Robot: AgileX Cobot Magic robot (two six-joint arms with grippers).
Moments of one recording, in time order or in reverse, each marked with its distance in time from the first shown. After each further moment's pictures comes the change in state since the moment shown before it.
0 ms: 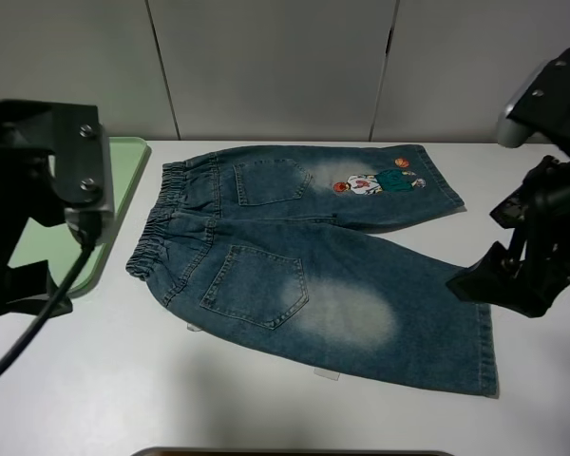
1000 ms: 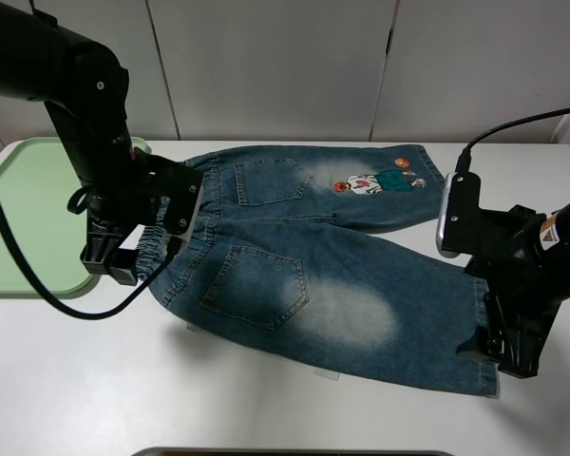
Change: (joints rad) left arm 0.132 0.530 -0.183 0.030 -0.226 0.442; right arm 0.053 0.249 0.148 -0.189 -0.181 -0.218
